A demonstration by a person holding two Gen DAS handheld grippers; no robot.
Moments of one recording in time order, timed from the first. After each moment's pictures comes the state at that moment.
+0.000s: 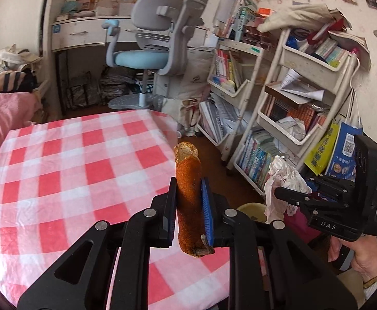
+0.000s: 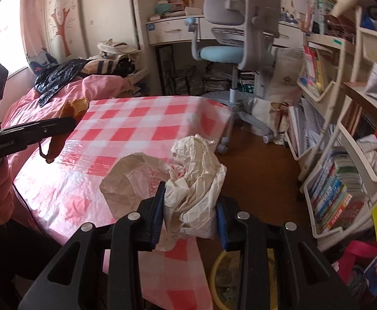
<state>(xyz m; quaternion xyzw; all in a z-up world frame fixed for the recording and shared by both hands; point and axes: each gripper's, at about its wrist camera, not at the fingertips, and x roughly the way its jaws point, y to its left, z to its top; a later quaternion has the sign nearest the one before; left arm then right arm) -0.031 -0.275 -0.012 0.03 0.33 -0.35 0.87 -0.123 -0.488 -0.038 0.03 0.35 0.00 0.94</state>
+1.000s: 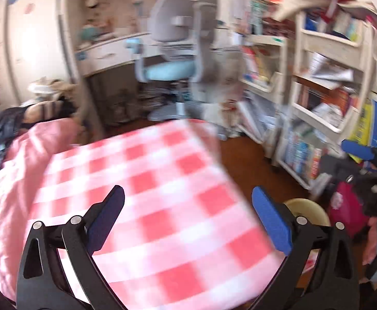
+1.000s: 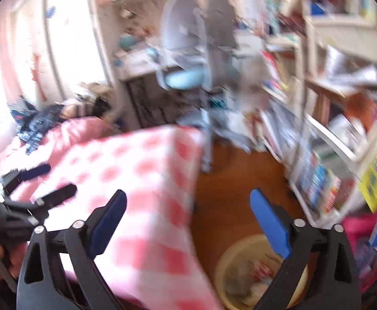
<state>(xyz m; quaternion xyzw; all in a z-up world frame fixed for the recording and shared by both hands) -0.045 -0.271 0.006 0.12 0.29 -0.21 0.93 -0.117 -0.440 0.010 0.10 0.26 -0.03 0.96</state>
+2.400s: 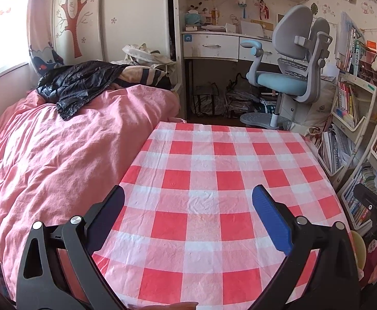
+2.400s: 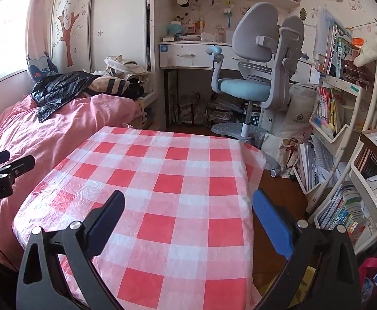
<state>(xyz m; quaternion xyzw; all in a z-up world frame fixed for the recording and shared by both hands) -0.008 -0.067 0.012 0.02 0.30 -0.02 0.95 -0.044 -0.312 0.001 -0.02 0.28 -0.02 0.96</state>
